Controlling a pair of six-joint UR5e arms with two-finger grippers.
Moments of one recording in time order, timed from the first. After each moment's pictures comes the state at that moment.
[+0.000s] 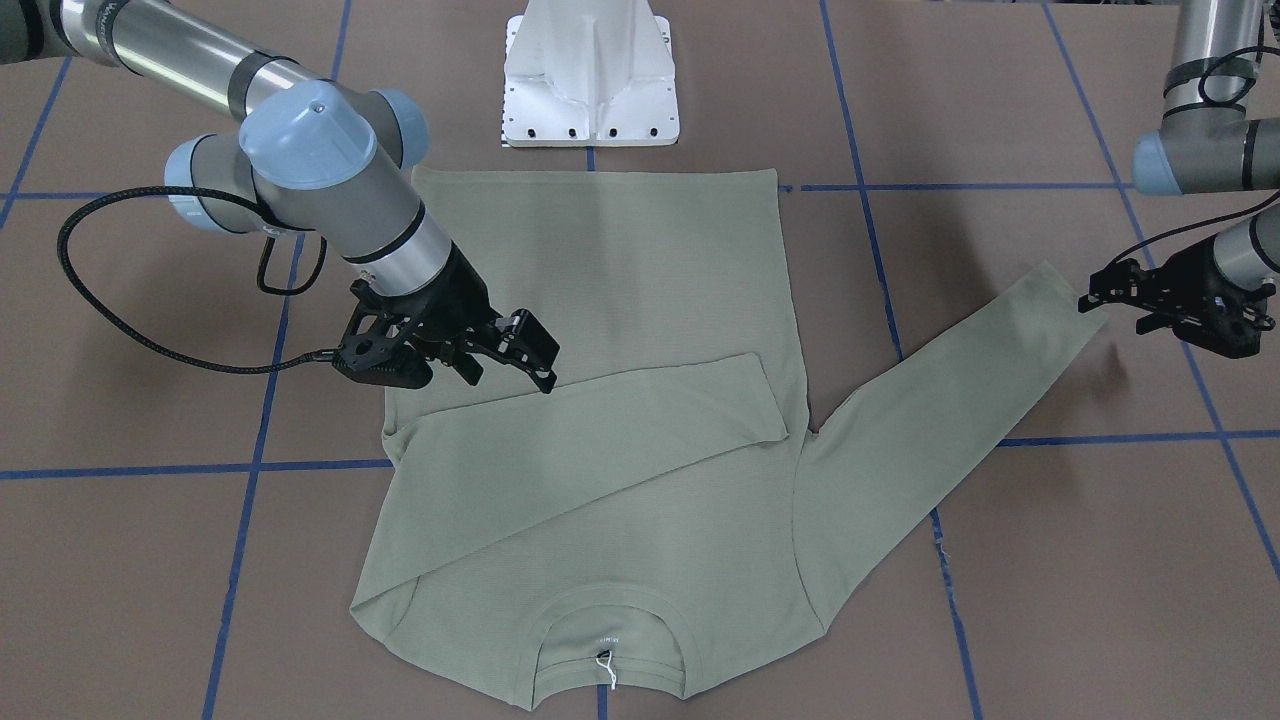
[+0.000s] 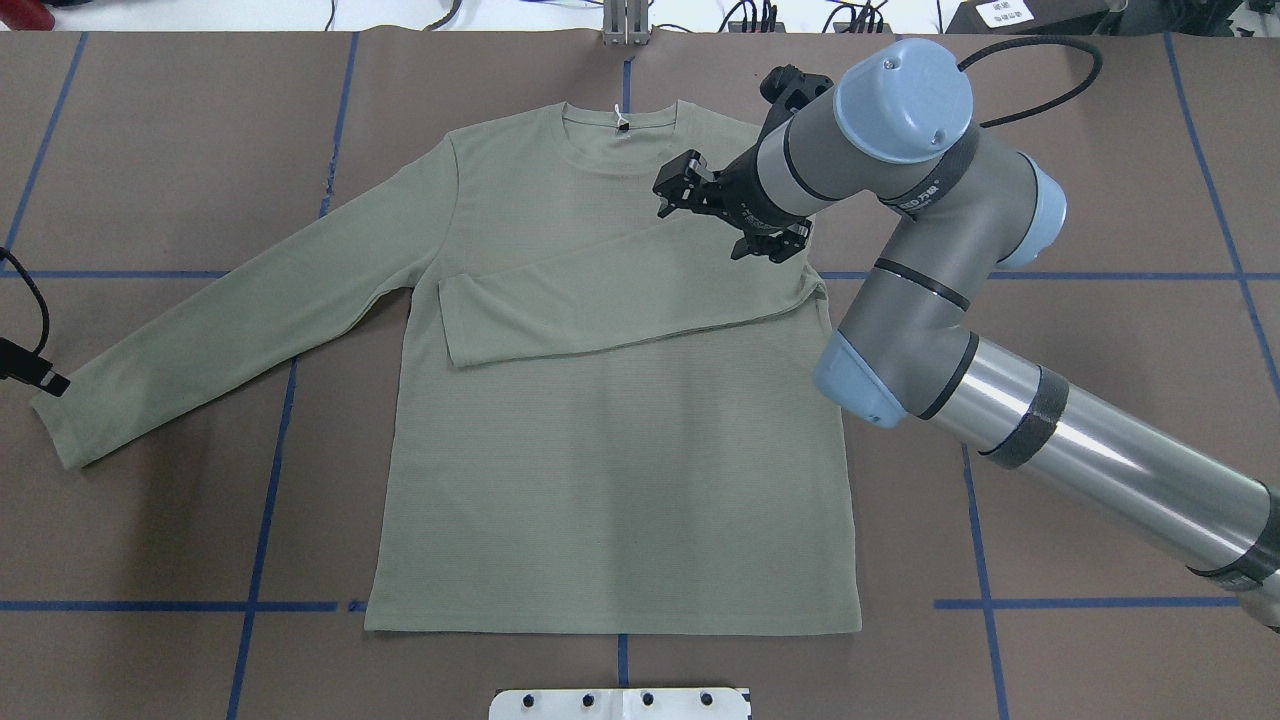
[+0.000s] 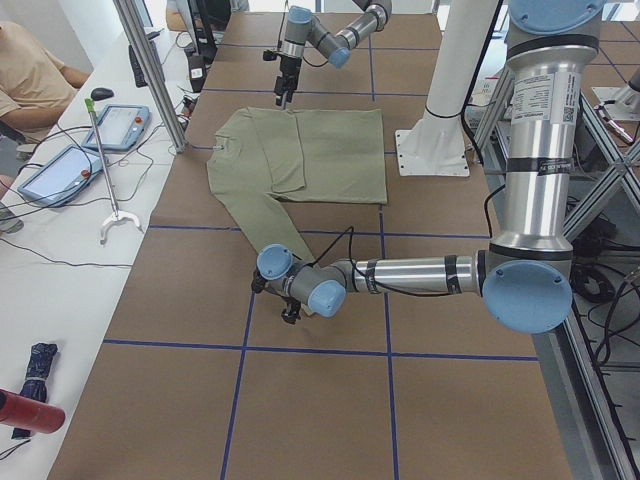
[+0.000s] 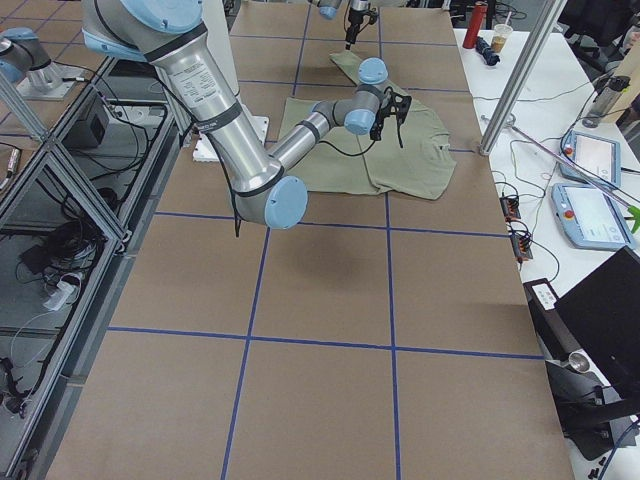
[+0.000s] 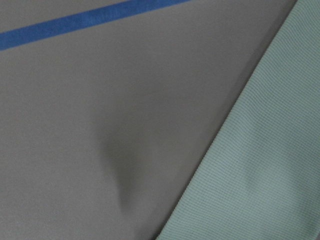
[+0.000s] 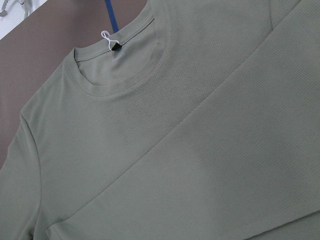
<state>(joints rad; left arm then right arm) -1.13 -1.57 -1.40 -2.12 -2.47 -0.24 0.73 -0.91 1.55 -1.09 2.00 1.59</state>
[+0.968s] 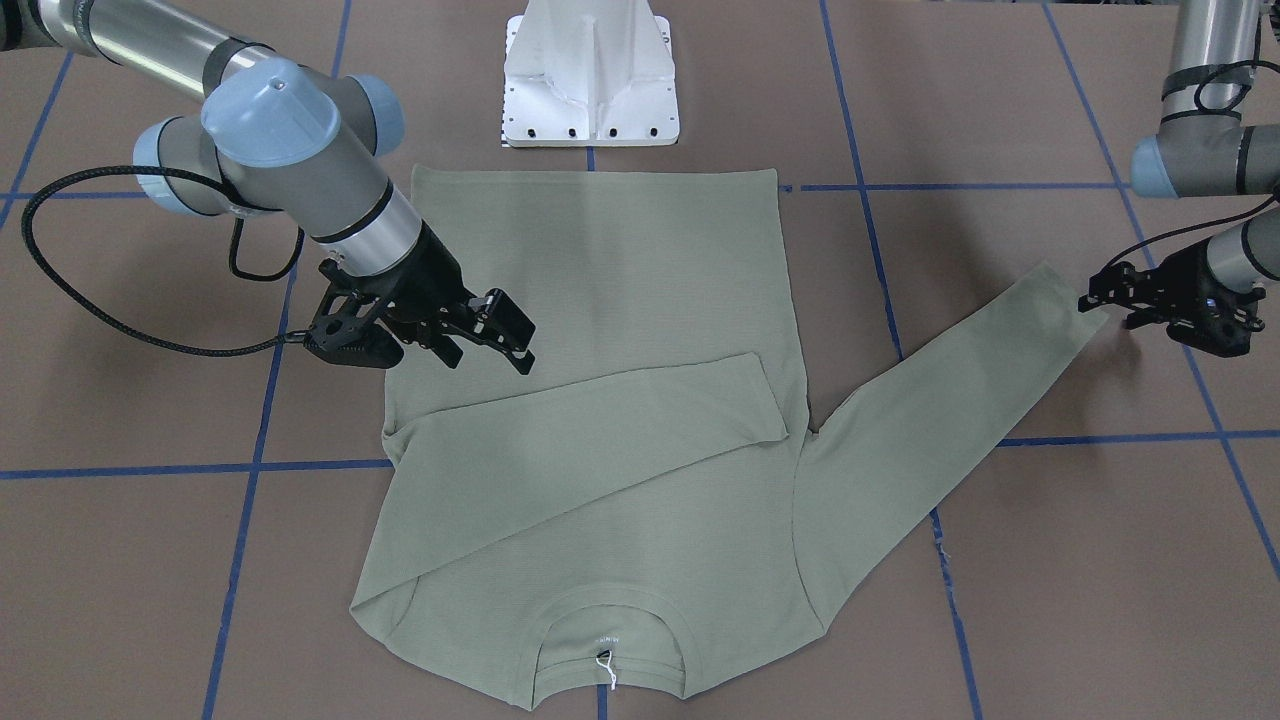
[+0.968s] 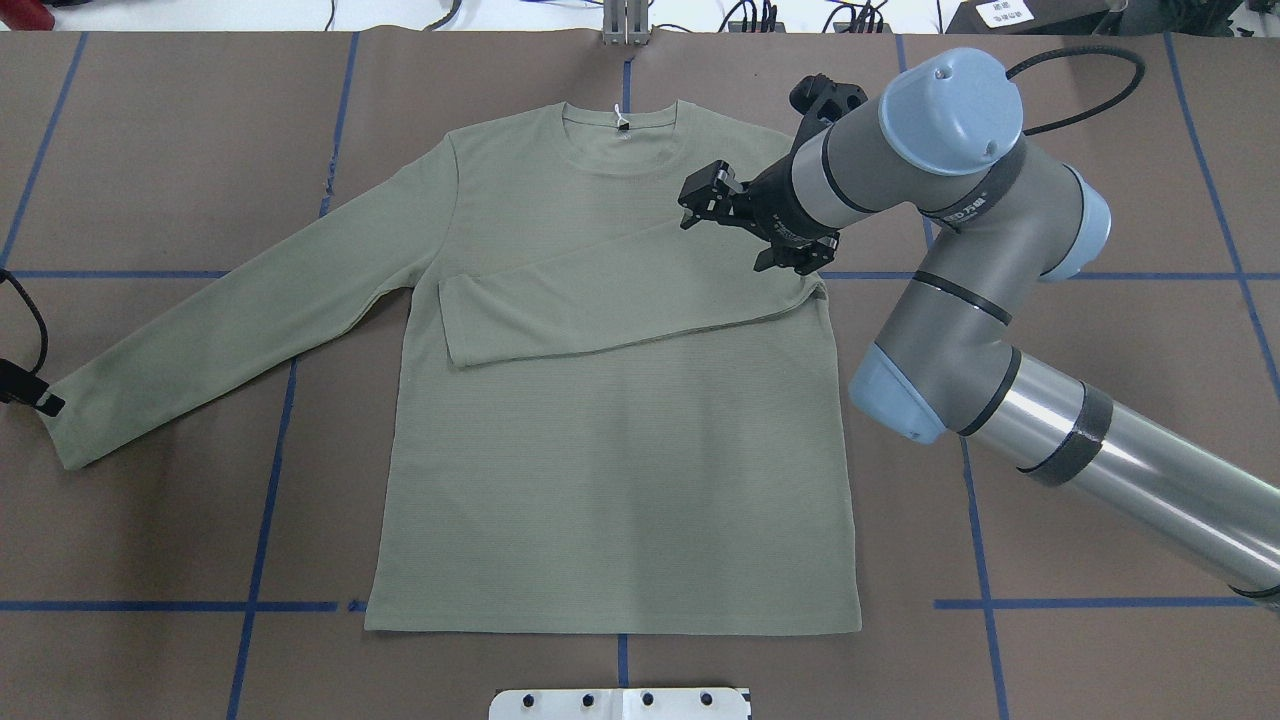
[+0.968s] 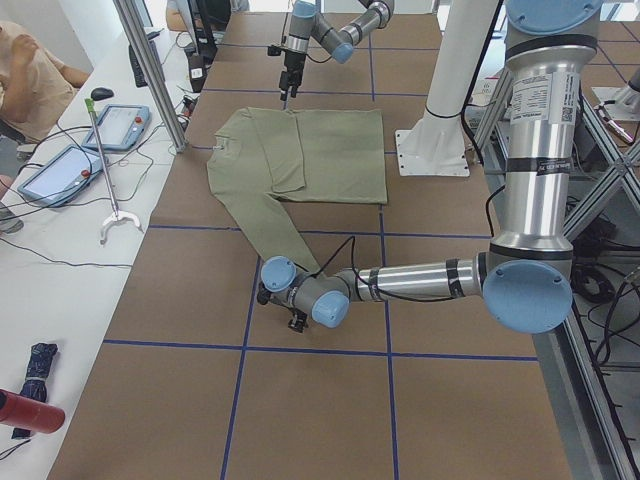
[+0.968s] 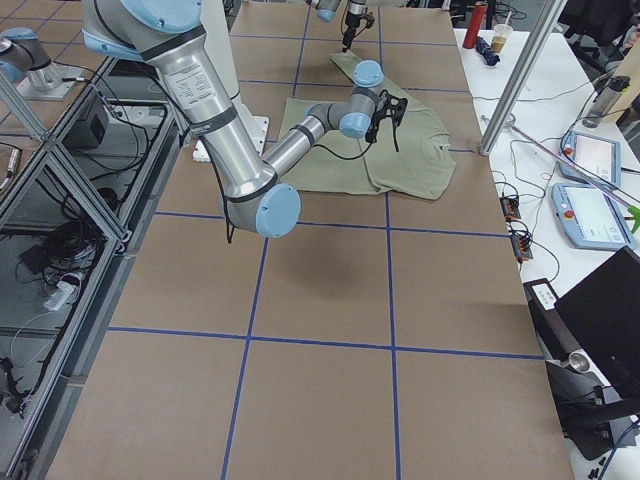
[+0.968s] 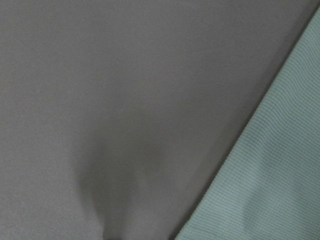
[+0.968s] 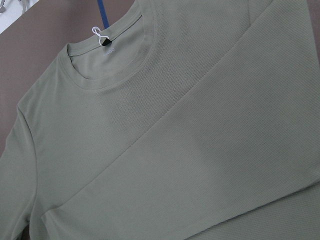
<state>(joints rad) -1.12 -1.57 -1.35 -2.14 -2.49 -0.25 0.74 -0.98 1.63 -1.09 2.02 1.58</state>
